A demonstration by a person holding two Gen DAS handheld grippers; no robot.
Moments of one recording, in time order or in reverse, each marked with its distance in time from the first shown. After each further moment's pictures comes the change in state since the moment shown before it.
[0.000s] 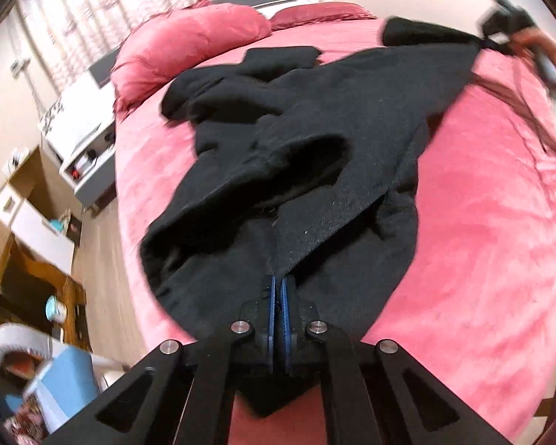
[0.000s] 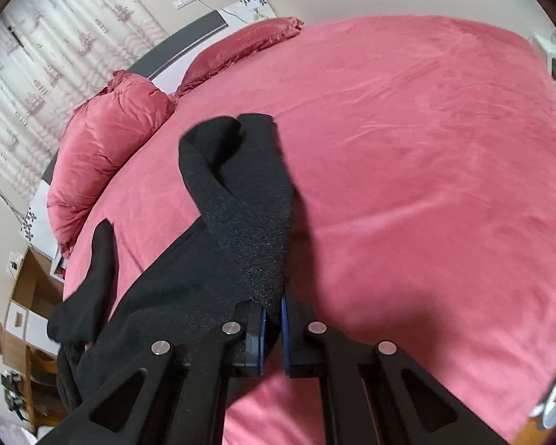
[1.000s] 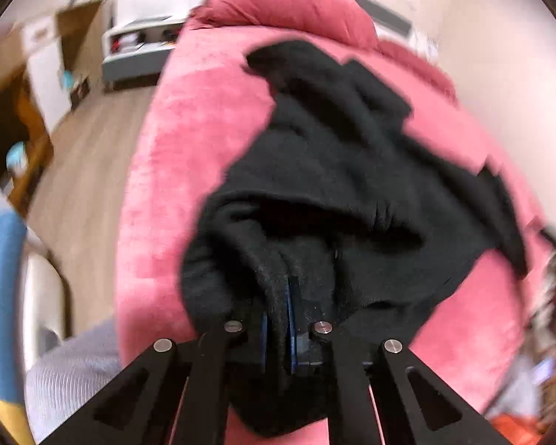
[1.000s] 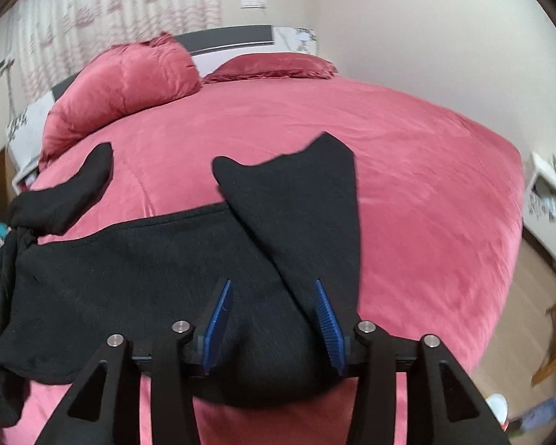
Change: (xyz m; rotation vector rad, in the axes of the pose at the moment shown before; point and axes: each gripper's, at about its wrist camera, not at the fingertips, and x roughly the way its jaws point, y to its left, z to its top) left arm -0.003 0.087 0.000 -0.654 0.045 -0.190; right arm -0.036 0.043 -0.085 -0.410 -0.126 -0.216
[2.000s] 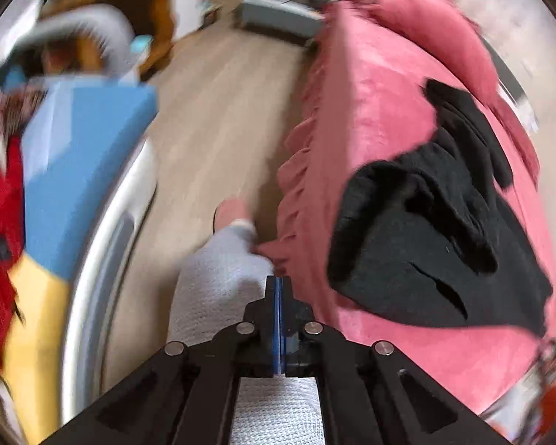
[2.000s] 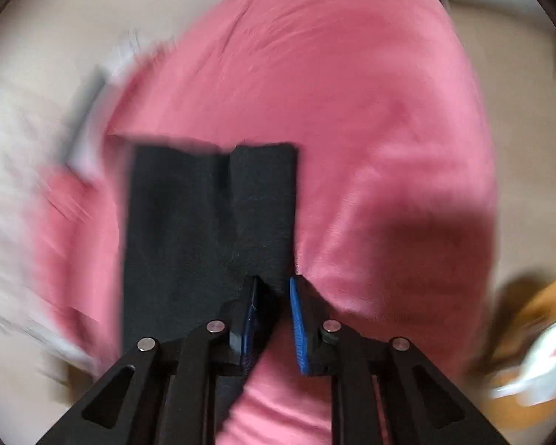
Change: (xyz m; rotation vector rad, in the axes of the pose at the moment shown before) left arm -0.066 0.135 -0.064 -0.297 0.070 0.236; right arm 0.069 -0.287 -0.056 1.003 0.139 0.267
